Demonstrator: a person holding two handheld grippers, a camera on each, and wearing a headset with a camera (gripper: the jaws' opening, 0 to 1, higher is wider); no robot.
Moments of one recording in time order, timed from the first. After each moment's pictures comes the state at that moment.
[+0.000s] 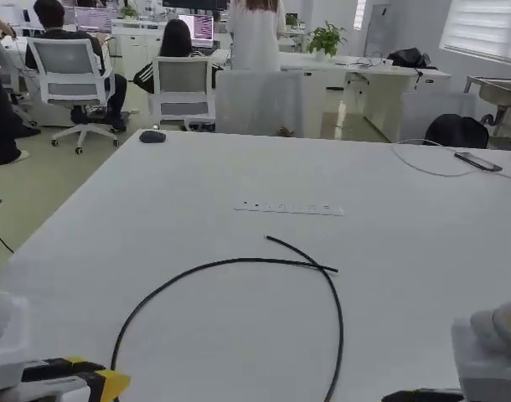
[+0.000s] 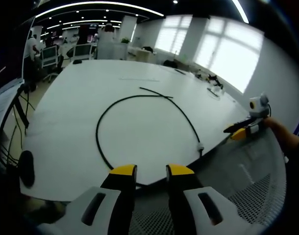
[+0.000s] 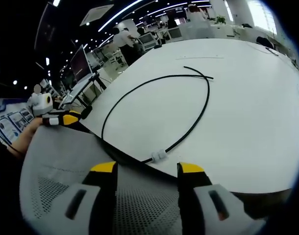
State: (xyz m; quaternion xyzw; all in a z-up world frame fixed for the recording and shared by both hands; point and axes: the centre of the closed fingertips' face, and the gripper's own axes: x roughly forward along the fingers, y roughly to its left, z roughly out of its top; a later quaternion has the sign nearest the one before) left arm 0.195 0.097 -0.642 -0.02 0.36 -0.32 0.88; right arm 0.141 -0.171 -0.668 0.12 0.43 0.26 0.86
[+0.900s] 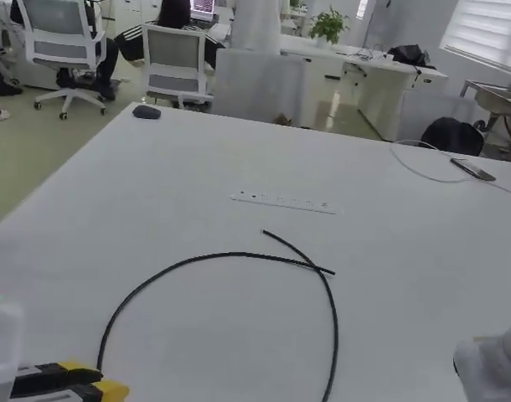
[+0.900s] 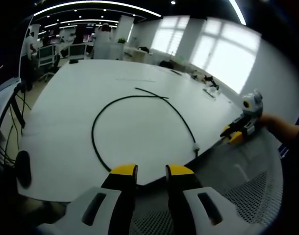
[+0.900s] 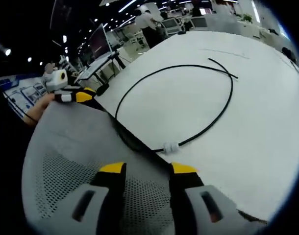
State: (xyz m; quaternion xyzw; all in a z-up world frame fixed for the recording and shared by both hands) left arm 0.195 0.096 -0.640 -0.03 0.36 -0.33 0.87; right arm 0.131 -0.155 -0.670 -0.01 0.45 0.41 0.79
